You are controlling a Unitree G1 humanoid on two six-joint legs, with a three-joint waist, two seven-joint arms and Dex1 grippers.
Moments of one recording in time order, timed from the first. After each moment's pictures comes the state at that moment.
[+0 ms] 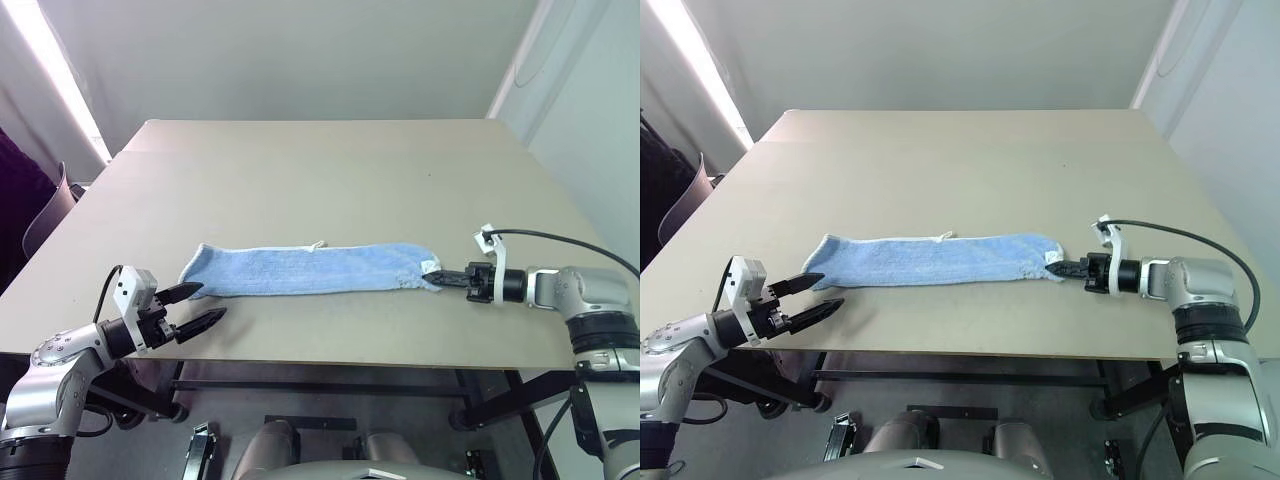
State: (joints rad) left arm 0.07 0.68 0.26 -0.02 -0.54 0.34 -1.04; right arm -0.51 -0.72 -0.01 0.48 0.51 1.02 1.11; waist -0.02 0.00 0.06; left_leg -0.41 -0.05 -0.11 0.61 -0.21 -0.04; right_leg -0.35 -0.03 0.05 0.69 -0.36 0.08
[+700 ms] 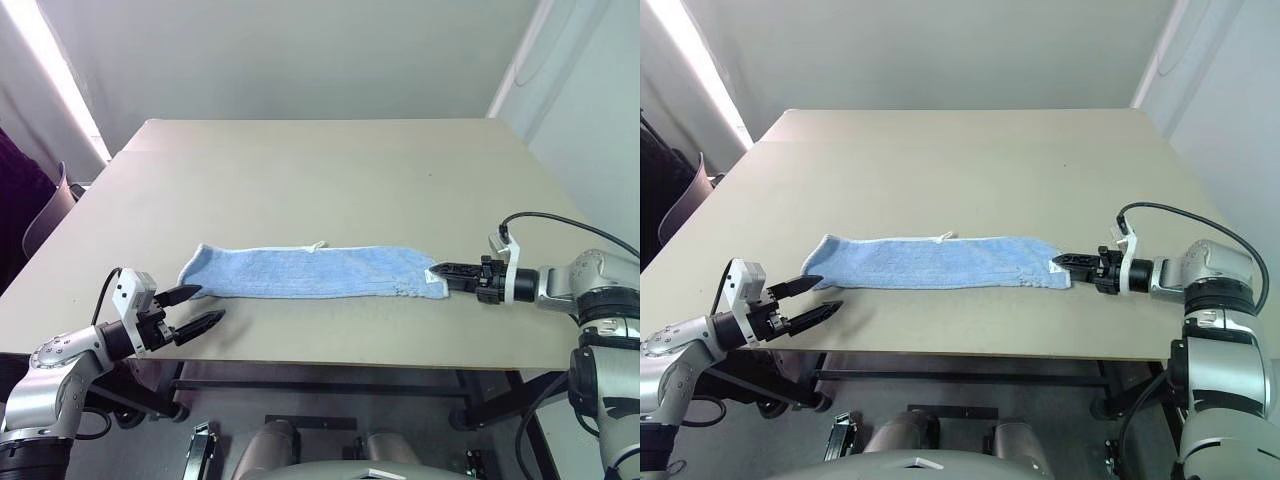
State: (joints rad) left arm 0.08 0.68 0.27 -0.01 -0.54 0.33 -1.04; right arm -0.73 -0.74 -0.17 0.87 0.53 1.33 1.02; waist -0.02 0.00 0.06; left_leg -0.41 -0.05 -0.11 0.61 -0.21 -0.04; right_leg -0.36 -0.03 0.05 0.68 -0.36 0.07
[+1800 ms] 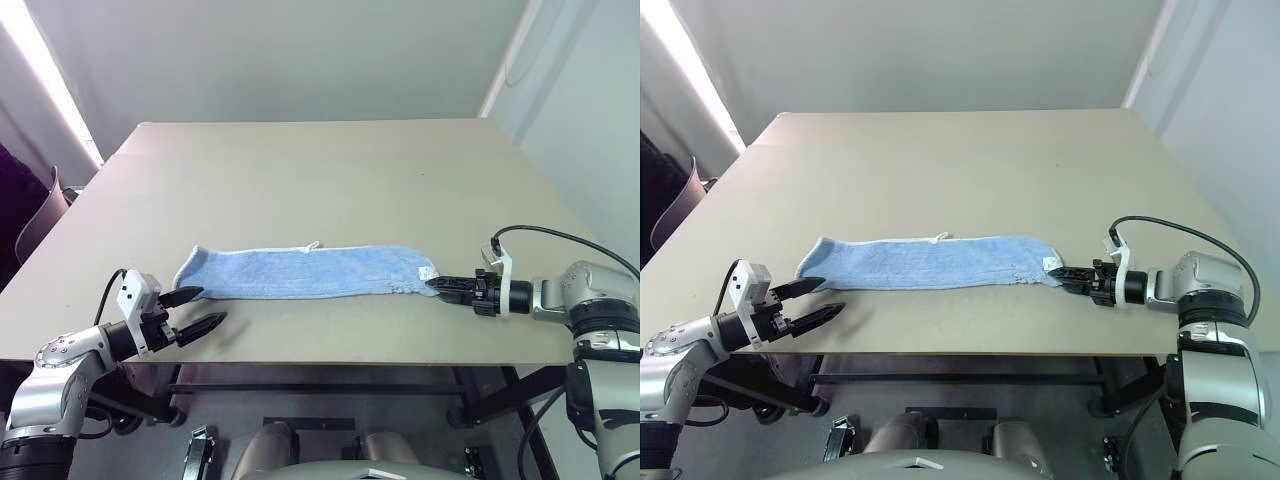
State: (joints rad) left arm 0.07 0.68 0.25 0.02 -0.51 0.32 -1.04; right arm -0.69 -0.68 -0.14 0.82 0.52 1.34 1.04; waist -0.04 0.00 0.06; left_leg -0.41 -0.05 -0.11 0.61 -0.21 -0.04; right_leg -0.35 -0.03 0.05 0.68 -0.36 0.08
